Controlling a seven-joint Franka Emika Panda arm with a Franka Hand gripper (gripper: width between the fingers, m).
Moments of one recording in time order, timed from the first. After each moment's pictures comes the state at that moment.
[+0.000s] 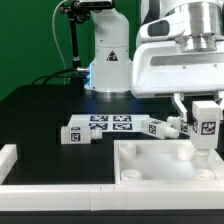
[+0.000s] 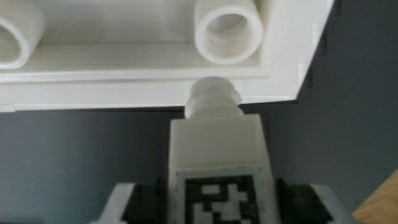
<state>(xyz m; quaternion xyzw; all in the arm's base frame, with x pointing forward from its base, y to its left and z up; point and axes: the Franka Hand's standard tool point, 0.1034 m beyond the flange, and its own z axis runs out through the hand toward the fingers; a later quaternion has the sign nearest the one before) 0.631 0.106 0.109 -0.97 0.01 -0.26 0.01</state>
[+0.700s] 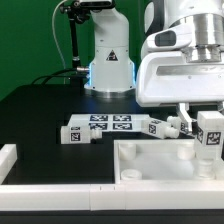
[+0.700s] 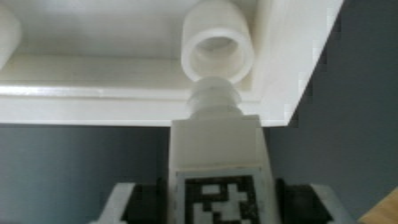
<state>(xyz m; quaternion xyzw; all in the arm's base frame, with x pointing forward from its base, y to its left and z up) 0.629 0.113 0.090 -0.97 -0.02 -0.26 0.00</state>
